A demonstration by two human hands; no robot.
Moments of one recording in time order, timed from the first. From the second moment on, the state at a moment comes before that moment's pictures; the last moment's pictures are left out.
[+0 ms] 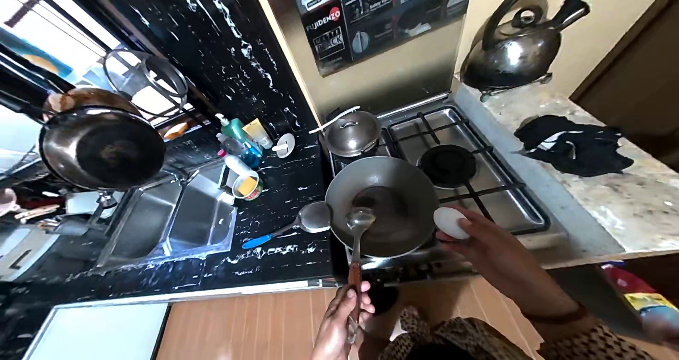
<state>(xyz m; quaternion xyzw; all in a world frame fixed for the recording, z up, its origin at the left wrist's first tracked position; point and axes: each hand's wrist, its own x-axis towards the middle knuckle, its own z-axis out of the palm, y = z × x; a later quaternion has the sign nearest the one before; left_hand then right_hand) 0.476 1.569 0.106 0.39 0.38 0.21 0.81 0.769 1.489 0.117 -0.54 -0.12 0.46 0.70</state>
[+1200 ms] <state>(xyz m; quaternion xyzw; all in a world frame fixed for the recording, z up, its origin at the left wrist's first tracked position) 0.485 1.586 0.086 0.45 0.31 0.29 0.78 0.767 1.481 0.112 -0.53 -0.09 0.44 0.72</state>
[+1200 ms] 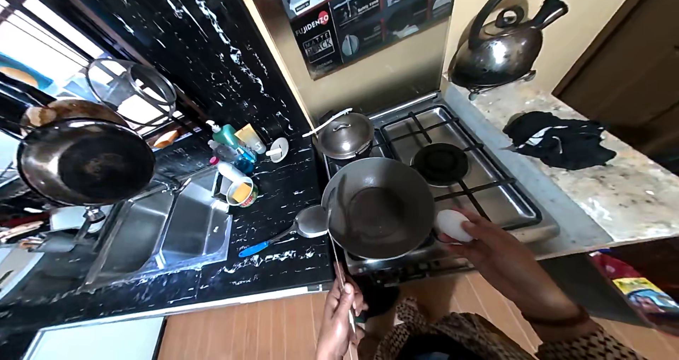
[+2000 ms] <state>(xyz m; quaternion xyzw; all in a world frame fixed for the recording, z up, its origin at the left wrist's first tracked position) 0.488 1.581 0.098 0.55 0.33 0.24 0.73 0.764 1.463 0.102 -0.53 -0.08 0.45 0.72</state>
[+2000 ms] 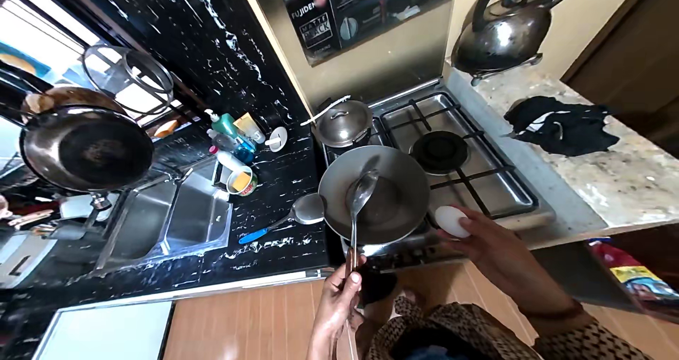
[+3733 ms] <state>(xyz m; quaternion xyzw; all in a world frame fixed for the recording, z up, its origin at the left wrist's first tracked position) 0.484 1.582 0.094 0.53 0.39 0.33 0.68 0.784 1.543 0.121 -0.55 -0.21 0.48 0.65</state>
